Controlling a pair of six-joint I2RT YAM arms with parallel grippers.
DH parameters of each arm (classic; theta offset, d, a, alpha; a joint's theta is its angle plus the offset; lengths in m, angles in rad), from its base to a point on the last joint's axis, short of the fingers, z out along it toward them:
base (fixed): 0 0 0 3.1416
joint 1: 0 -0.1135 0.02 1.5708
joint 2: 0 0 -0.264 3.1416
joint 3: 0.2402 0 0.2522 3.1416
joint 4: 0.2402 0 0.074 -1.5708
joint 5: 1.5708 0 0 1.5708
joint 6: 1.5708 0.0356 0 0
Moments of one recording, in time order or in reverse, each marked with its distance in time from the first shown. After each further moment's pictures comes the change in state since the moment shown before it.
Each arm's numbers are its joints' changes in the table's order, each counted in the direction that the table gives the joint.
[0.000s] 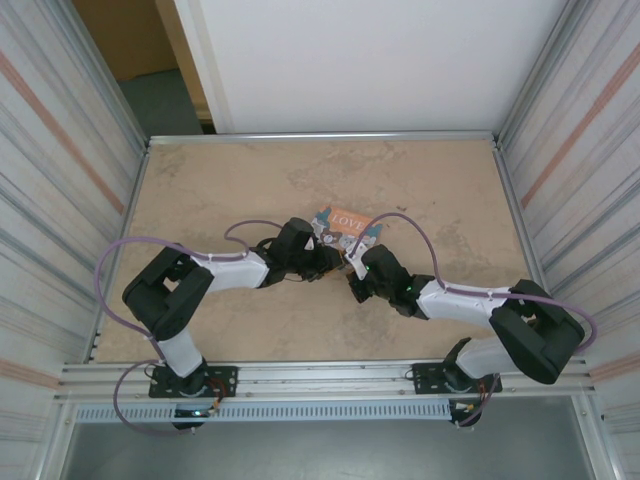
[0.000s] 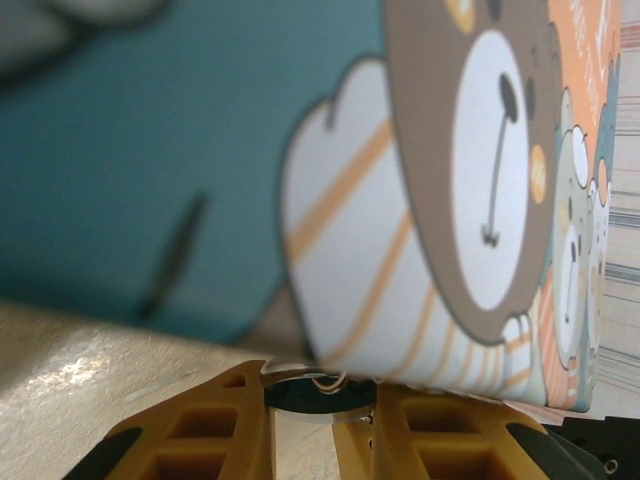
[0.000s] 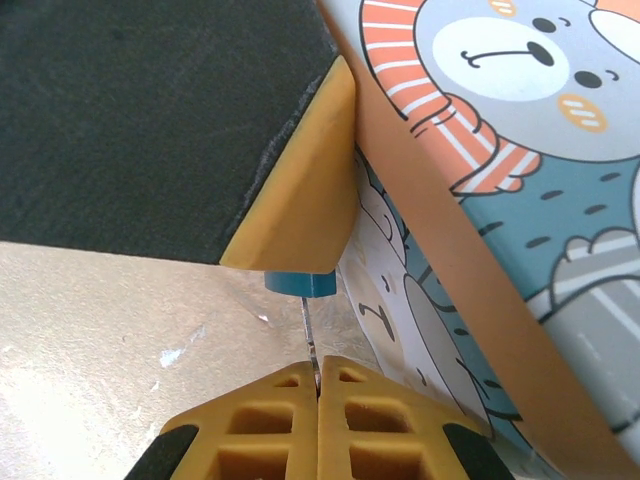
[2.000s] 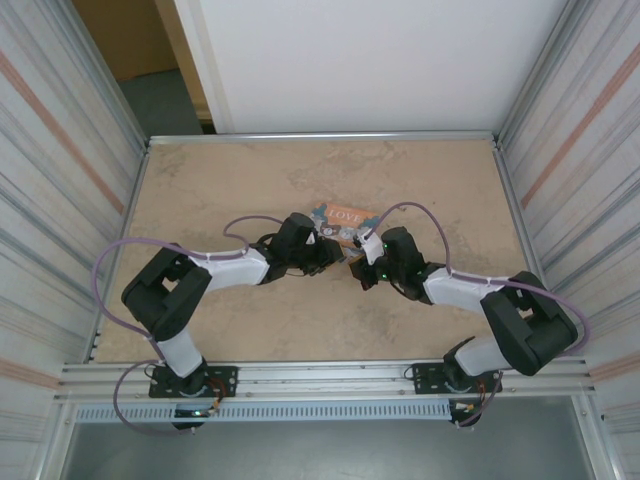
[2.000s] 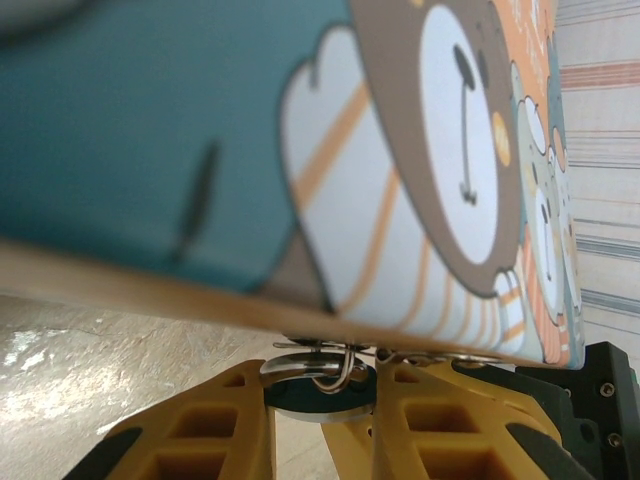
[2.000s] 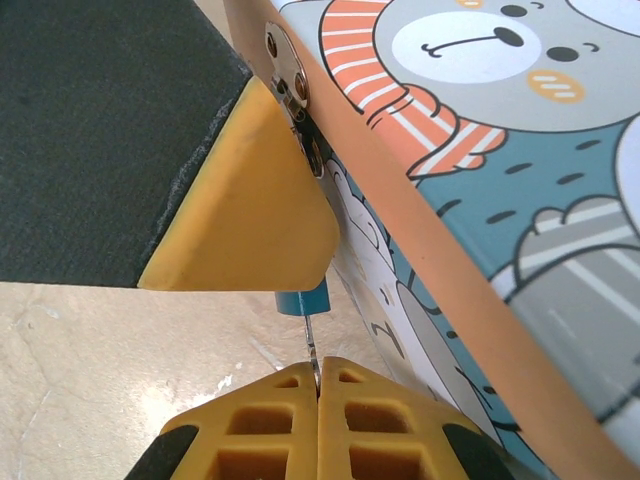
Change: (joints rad) left arm 0.000 -0.005 0.037 0.018 -0.041 -0.021; right arm 0.221 0.061 0.023 -0.095 -0.406 0.008
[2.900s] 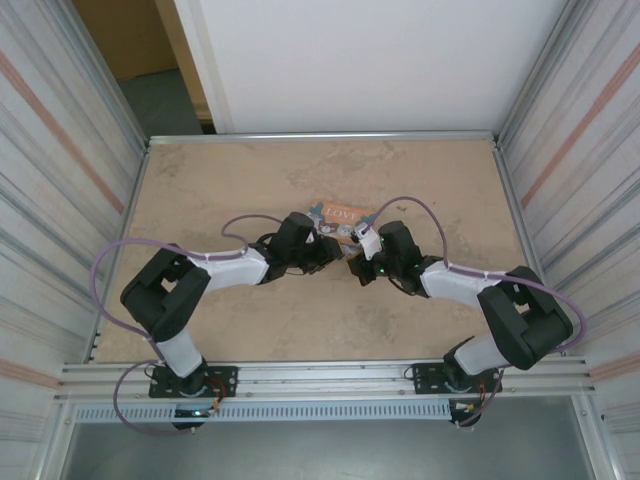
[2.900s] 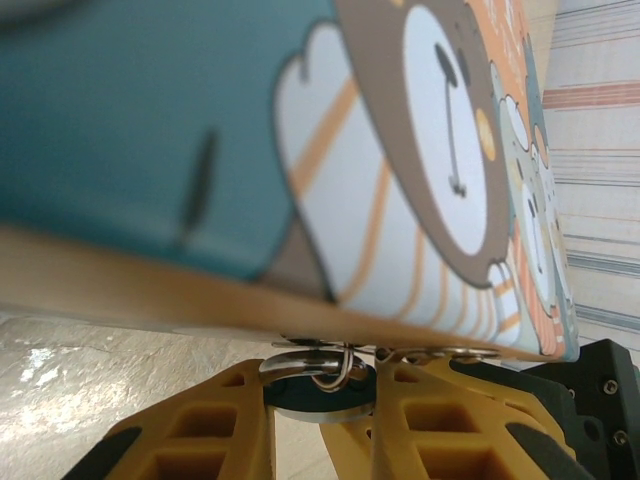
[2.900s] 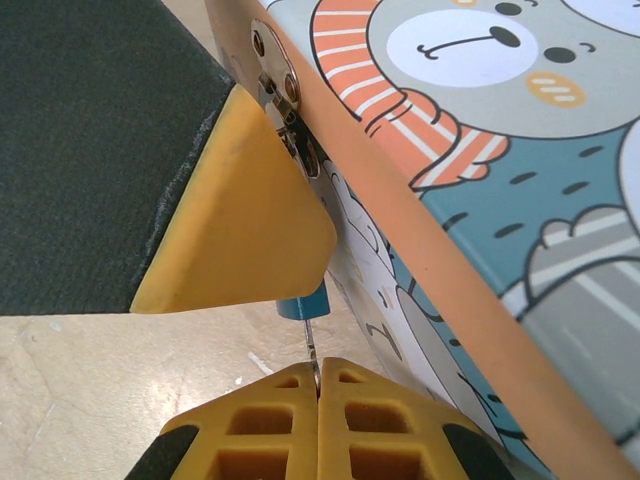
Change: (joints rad) left arm 0.000 -0.008 0.000 0.000 -0.036 0.000; right arm 0.013 0.037 0.066 0.058 -0.033 0.007
